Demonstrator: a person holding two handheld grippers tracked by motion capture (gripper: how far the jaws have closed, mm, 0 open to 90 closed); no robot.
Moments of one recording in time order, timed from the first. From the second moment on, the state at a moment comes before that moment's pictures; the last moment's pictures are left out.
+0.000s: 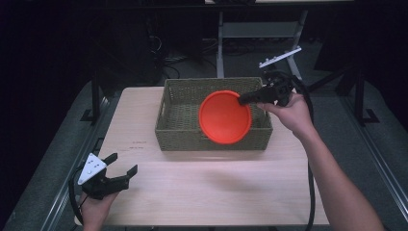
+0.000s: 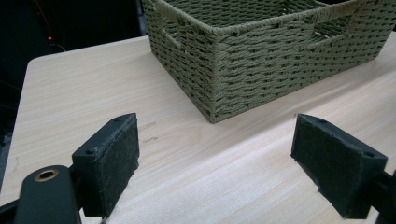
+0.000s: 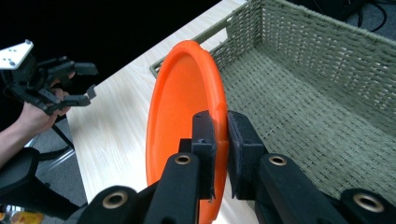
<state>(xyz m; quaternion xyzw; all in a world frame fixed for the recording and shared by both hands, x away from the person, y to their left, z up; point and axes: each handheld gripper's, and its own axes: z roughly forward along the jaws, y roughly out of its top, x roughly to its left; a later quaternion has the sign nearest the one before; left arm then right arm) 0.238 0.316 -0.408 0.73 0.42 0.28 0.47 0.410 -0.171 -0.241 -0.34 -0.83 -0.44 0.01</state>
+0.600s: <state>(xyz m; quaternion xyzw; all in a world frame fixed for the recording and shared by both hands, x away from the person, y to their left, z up) 0.238 0.317 -0.408 0.73 0.42 0.28 0.47 0.427 -0.180 -0.235 -0.37 -0.82 -0.44 0.00</state>
